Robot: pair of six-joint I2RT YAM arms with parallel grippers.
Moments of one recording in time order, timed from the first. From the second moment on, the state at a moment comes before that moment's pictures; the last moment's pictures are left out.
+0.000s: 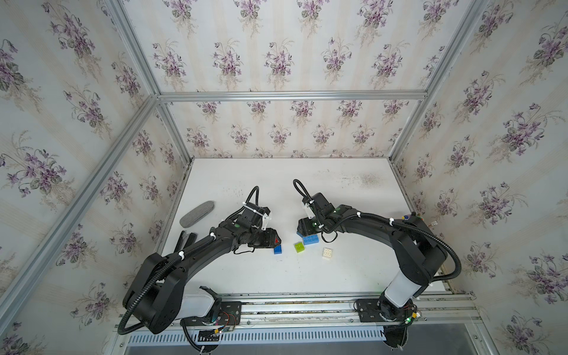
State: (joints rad) left arm -0.53 1.33 0.74 -0.47 0.37 -0.47; right arm 0.73 1.73 1.06 -0.41 -0.12 0.36
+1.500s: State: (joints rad) left arm -0.55 1.30 0.69 -0.48 0.32 -0.51; right arm 0.81 1.89 1.20 -0.53 -0.04 0.28
